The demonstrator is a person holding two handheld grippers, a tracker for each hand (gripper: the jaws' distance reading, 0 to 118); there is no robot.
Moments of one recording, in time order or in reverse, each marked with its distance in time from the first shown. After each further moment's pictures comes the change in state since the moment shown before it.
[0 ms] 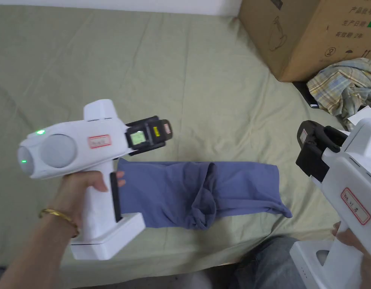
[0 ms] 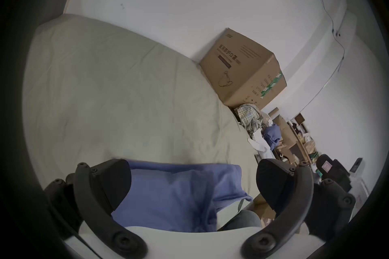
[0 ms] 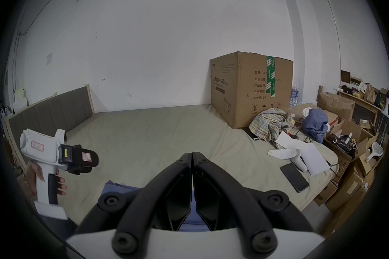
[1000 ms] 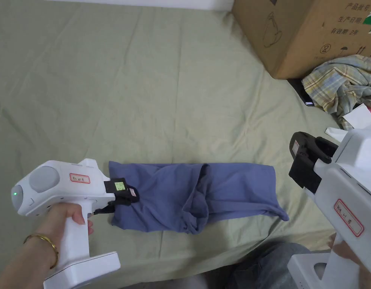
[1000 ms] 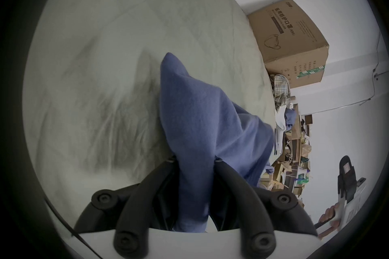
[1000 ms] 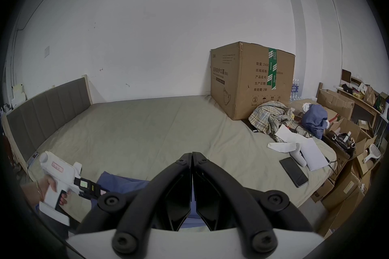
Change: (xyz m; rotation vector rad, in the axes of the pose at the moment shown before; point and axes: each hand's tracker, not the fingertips) left arm -0.068 -0.044 -0.063 -0.392 0.087 0.311; right arm 0.004 -0.007 -0.011 -0.071 -0.015 0.018
